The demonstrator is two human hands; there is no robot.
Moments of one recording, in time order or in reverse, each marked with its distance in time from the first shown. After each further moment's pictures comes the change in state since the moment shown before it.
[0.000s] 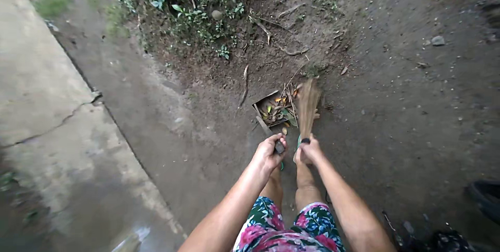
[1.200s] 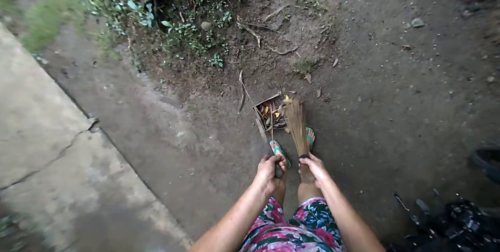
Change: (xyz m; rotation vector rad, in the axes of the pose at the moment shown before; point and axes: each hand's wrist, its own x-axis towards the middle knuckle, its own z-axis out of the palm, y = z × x) left_hand -0.013 -0.019 -0.089 0.309 0.074 0.104; right_hand -0.109 0.032 0.048 0.688 -0.025 0.227
